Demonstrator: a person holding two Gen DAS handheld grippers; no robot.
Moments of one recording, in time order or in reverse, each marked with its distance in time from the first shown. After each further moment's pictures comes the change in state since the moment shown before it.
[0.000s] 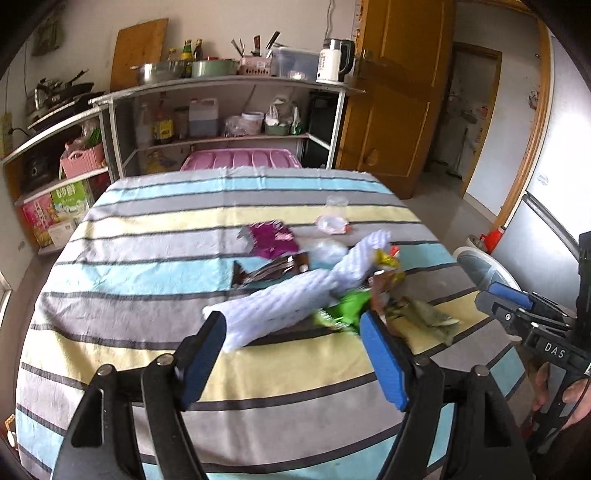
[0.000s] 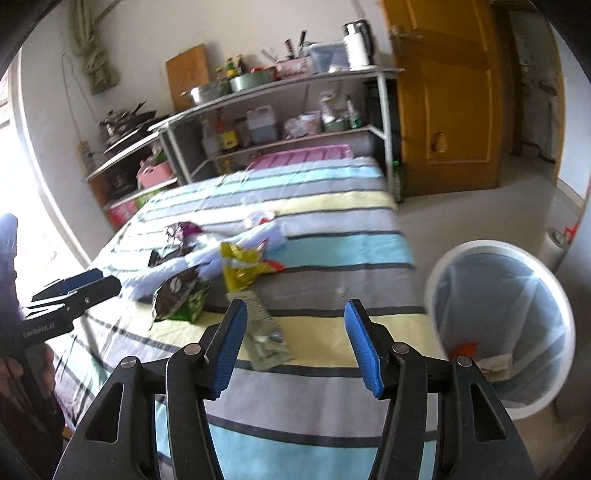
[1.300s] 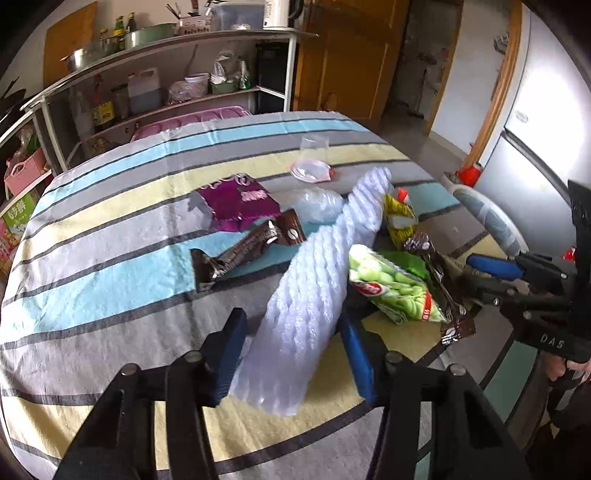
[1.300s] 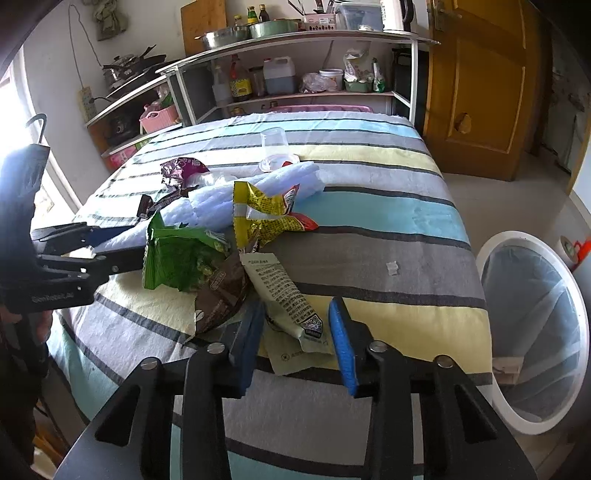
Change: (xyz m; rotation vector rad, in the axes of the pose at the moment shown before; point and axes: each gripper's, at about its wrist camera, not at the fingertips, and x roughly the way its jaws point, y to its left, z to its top) left arm 0.063 -0.002 0.007 0.187 0.192 -0.130; right arm 0.048 0.021 -0.003 -0.090 0.154 -0.027
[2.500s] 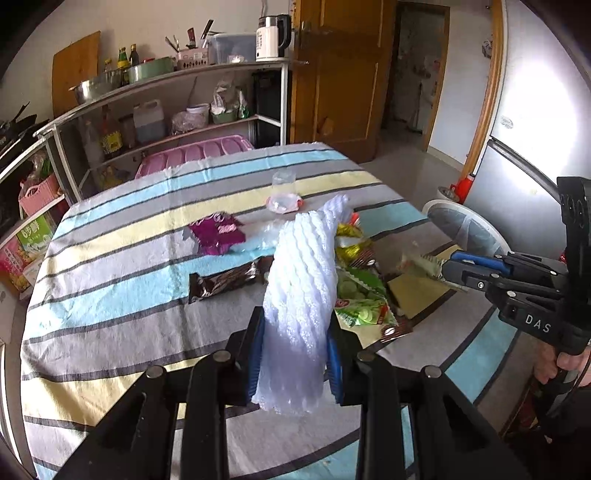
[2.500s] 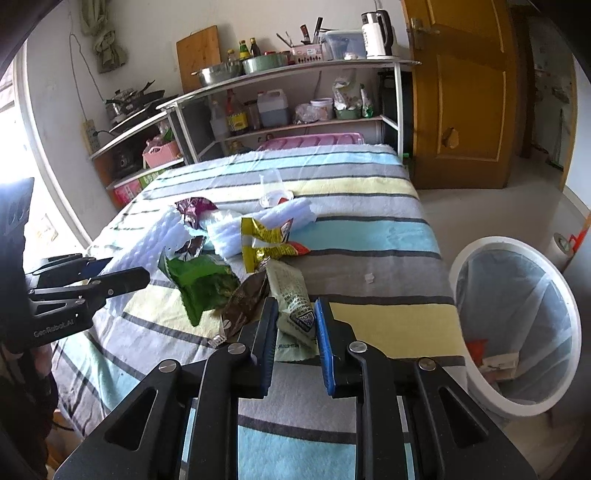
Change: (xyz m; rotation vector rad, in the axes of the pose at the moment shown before) left arm -0.048 -0.041 -0.002 0.025 -0.108 0.040; right arm -0.047 -0.006 -0.006 0.063 -0.138 0.009
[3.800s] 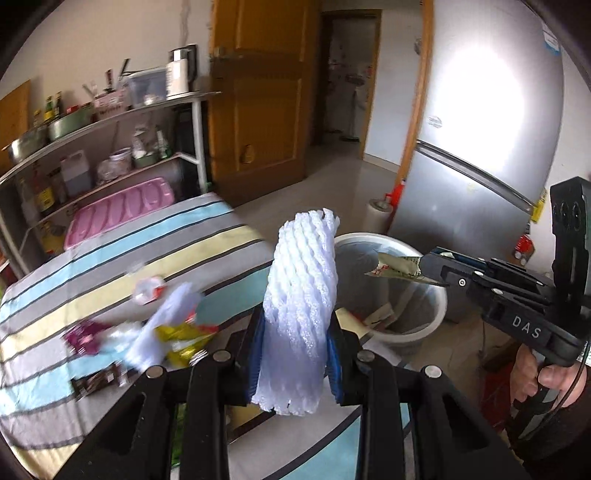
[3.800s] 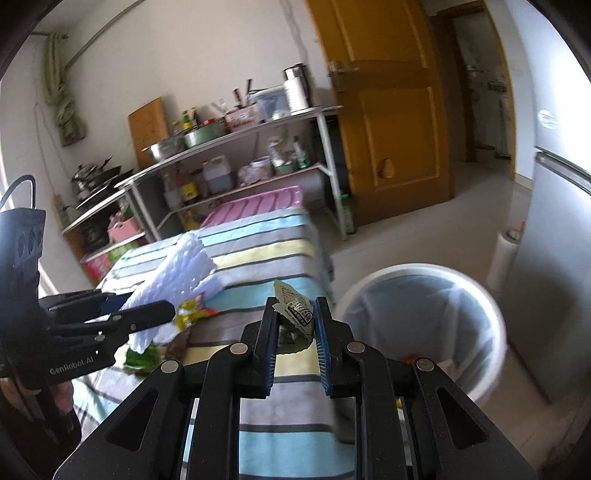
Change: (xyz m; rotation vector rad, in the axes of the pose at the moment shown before) left arm 0.013 -0.132 0.069 0.151 -0.077 -0.200; right arm -0.099 -0.105 0.000 0.185 -0.210 -0.142
